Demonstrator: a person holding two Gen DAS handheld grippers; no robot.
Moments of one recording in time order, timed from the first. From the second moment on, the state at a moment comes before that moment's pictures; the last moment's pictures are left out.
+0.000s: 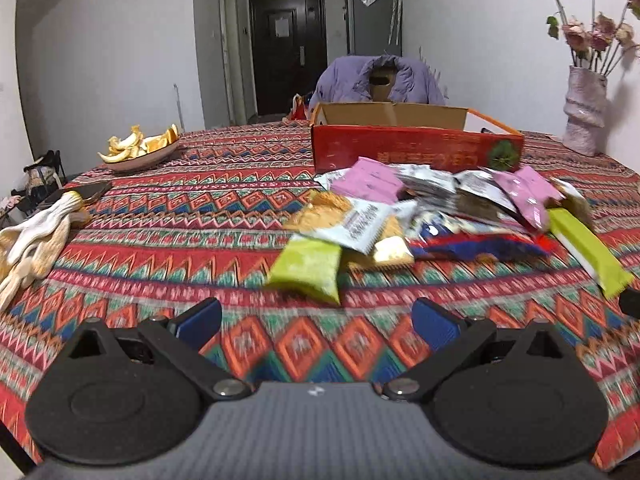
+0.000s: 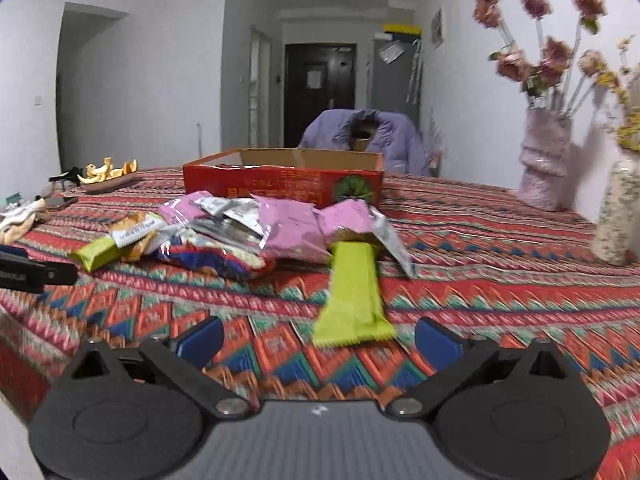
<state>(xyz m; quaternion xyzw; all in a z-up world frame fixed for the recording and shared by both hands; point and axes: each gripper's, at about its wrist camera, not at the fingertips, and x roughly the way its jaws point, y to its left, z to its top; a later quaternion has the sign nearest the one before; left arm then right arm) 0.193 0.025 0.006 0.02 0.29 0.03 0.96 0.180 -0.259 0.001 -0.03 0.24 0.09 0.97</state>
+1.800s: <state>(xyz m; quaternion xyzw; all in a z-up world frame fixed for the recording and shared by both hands) 0.184 0.008 0.059 -0.01 0.24 -0.04 0.97 0.208 -0.317 0.036 0.04 0.23 0.10 0.97</state>
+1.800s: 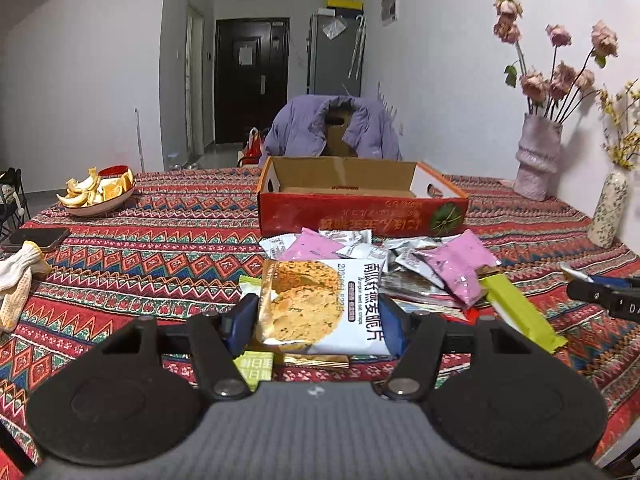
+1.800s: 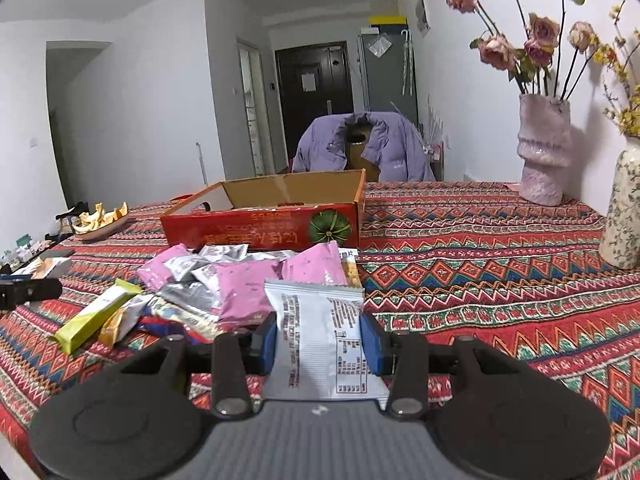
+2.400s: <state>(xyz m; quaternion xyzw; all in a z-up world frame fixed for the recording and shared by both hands) 0.384 0.020 0.143 0.02 0.26 -0.11 0.96 0.372 -0.304 0.133 0.03 0.24 0.16 0.96</state>
